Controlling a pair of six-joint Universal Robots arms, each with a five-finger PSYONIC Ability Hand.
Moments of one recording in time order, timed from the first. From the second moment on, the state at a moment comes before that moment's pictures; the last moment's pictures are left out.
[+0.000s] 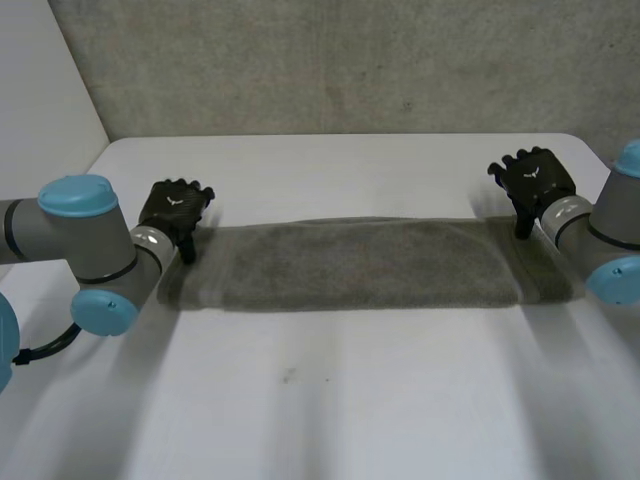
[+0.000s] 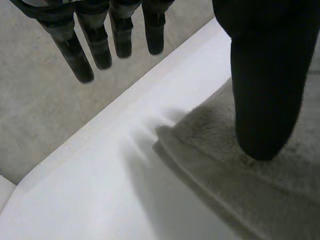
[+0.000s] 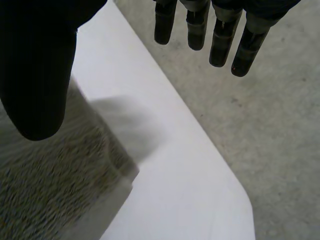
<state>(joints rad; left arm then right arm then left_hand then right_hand) 4.46 -2.42 -1.15 3.37 -1.46 3.56 1.68 -0.67 0.94 -0.11 1.32 2.46 0.29 0.29 0.29 0.29 0.13 0.22 0.23 0.22 0.24 0.07</state>
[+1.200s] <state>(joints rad) 4.45 -1.80 -1.92 3.59 -1.46 3.25 1.47 -1.01 1.66 -0.25 1.13 2.48 0.18 0.16 0.17 0.17 0.03 0.77 0.66 0.66 0.66 0.46</state>
